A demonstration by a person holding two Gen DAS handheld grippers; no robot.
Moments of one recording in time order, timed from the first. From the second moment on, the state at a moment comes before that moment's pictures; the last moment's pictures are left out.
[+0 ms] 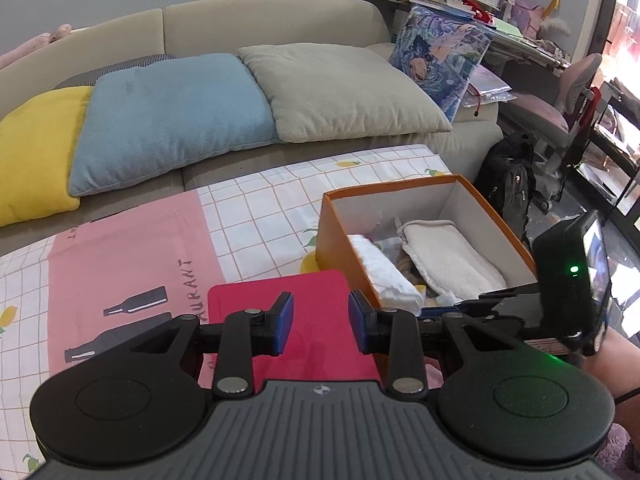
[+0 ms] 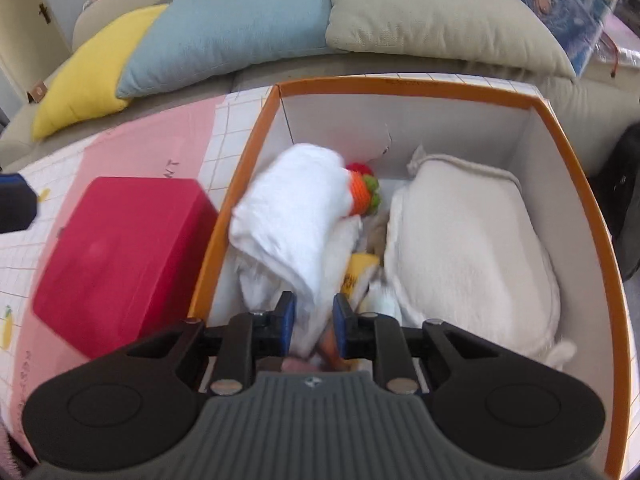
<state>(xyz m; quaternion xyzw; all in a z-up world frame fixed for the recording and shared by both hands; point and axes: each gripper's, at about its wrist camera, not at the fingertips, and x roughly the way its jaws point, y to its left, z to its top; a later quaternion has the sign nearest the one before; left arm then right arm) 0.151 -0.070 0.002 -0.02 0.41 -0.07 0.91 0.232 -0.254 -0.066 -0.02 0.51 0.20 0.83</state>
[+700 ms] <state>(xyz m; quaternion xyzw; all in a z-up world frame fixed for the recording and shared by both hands) 0.060 -0.075 0.085 0.07 0.23 -0.11 0.96 0.107 -0.300 0.092 0.05 0.36 0.15 0.92</state>
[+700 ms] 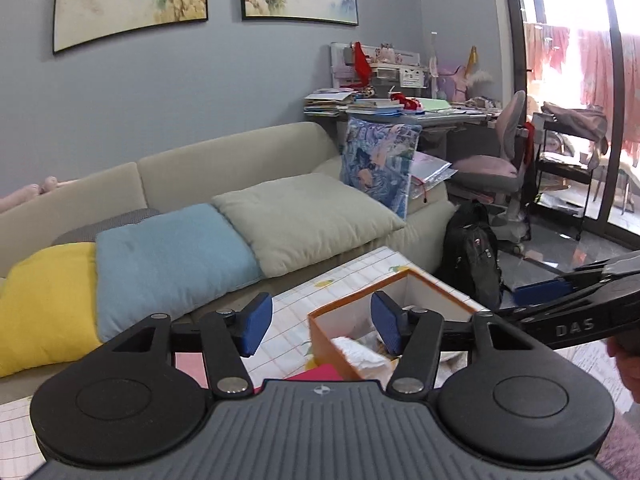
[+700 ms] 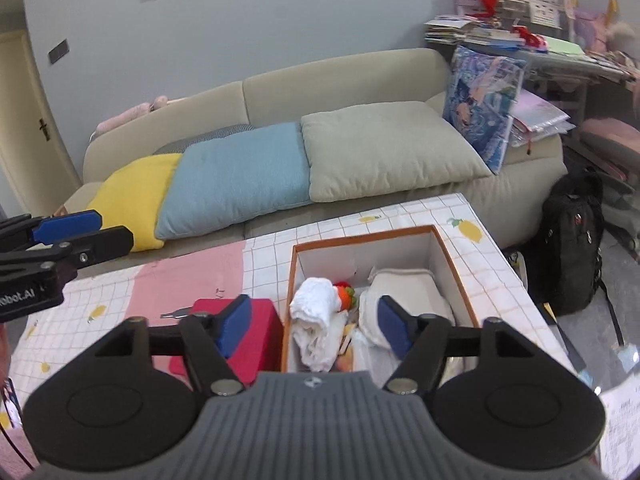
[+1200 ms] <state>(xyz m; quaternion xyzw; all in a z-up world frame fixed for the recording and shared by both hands) 0.036 -0.045 0.016 0.00 0.35 -0.05 0.93 0.044 -0.240 0.040 -0.06 0.39 0.06 0.92</state>
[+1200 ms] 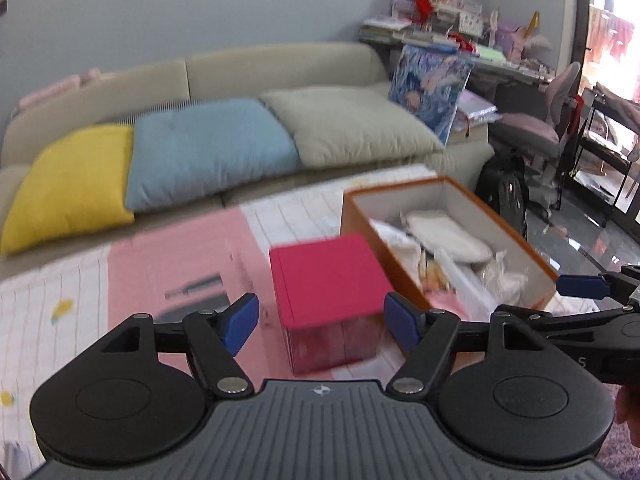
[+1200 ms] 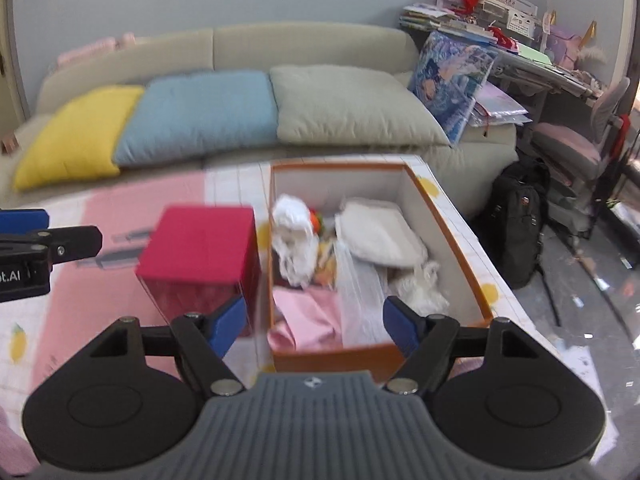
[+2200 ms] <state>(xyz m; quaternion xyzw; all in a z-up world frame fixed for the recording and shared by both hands) 0.029 -0.046 -0.019 0.01 0.43 -0.02 0.90 0.039 -0.237 0.018 -0.05 0.44 0.06 0.89</state>
